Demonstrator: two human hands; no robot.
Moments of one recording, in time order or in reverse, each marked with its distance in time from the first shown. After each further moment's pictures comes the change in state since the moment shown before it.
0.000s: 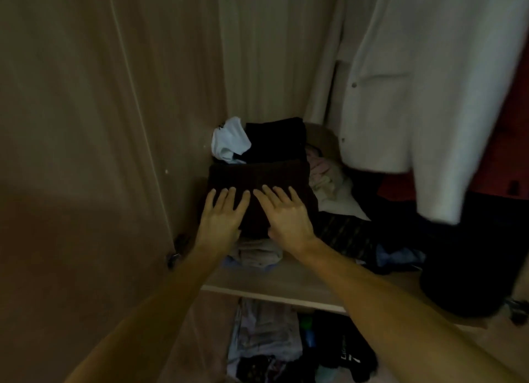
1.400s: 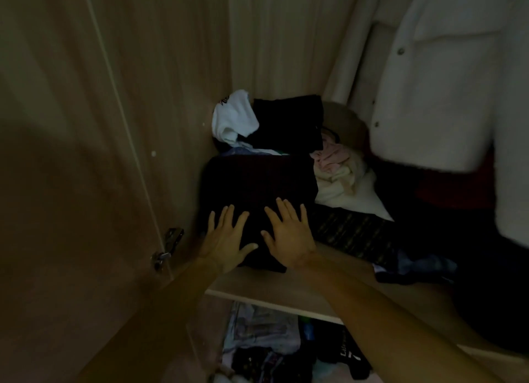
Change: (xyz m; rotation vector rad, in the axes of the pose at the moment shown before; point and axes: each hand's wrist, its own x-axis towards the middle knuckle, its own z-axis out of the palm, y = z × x) left_hand 0.004 -0.005 0.126 -0.282 -0.410 -0.121; right_hand 0.010 0.020 0.123 0.074 -0.240 0.158
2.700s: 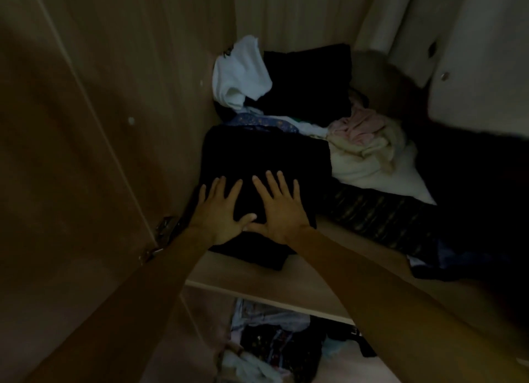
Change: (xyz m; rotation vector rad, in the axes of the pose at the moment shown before) left_hand 0.059 -0.062 0.042 -0.040 -0.063 -0.058; right_hand 0.074 -0.013 0.071 0.036 -0.177 -0.036
